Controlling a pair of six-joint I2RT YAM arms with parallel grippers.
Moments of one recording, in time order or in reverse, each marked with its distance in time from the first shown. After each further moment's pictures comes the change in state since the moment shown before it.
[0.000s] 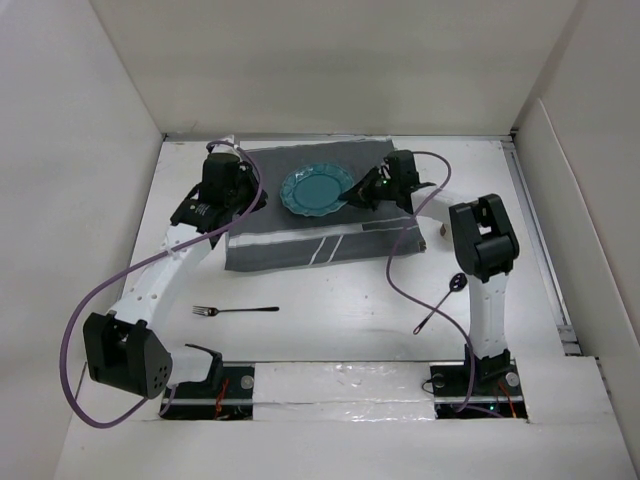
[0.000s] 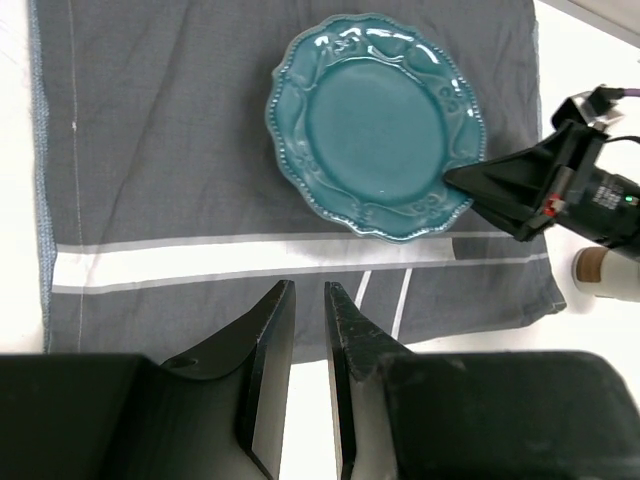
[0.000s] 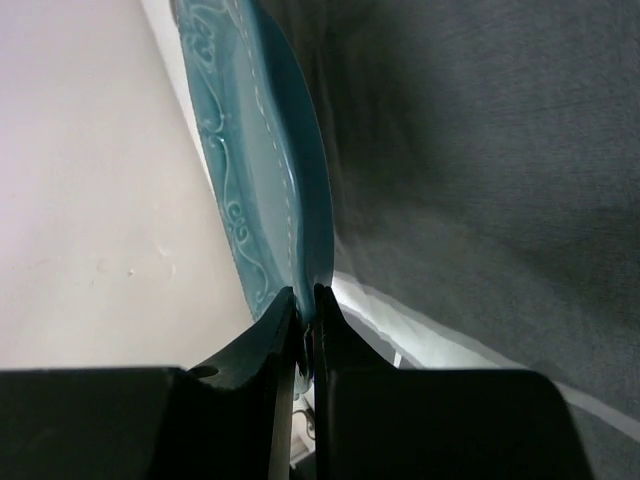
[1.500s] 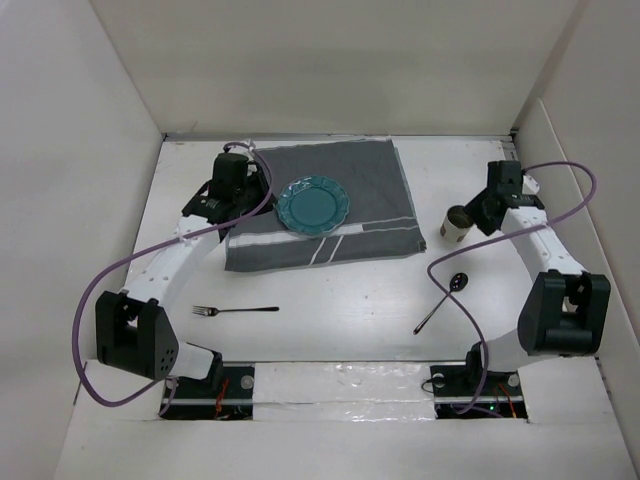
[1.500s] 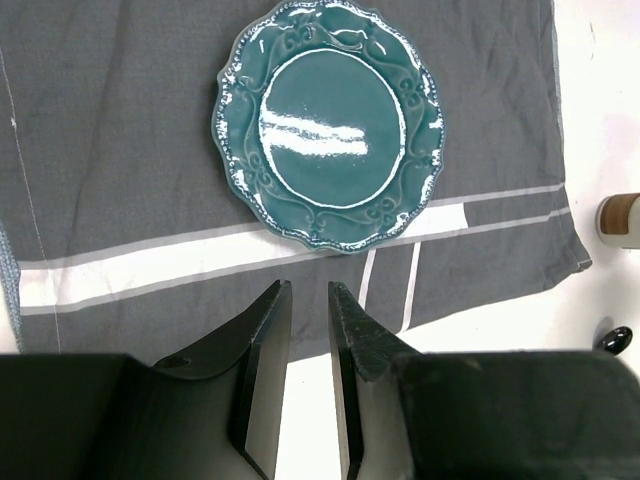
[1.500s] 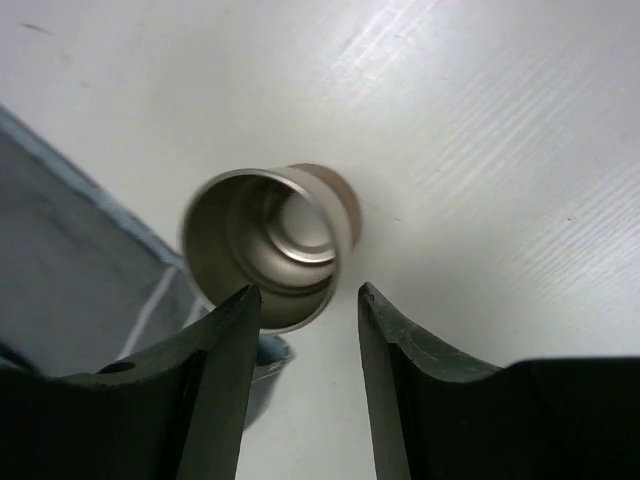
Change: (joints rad) left arm 0.000 0.093 -0.004 0.038 0.101 0.071; right arm -0.388 -0.687 -0.332 -0.652 0.845 -0.378
